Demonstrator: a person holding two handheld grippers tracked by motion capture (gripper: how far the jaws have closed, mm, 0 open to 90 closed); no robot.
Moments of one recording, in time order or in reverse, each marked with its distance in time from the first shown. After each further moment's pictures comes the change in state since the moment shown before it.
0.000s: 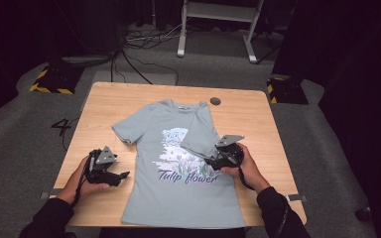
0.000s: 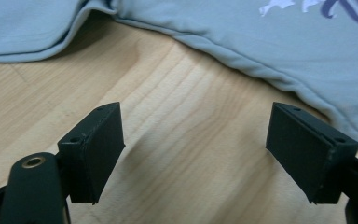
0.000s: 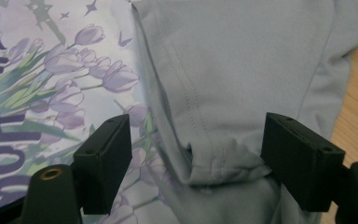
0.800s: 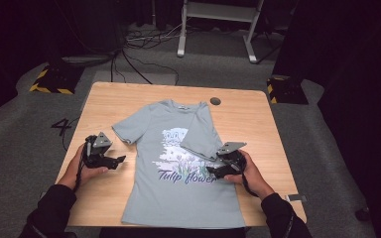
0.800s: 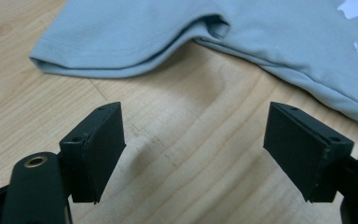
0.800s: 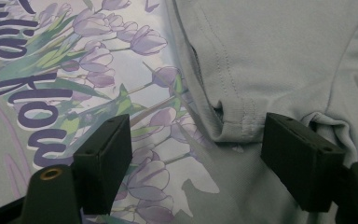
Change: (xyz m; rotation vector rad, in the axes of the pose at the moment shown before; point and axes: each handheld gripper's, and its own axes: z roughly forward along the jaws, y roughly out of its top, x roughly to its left) left arm 0.042 0.013 0.010 -0.032 0.067 -0.074; right arm 0.010 -0.016 -0.005 0.031 0.043 -0.007
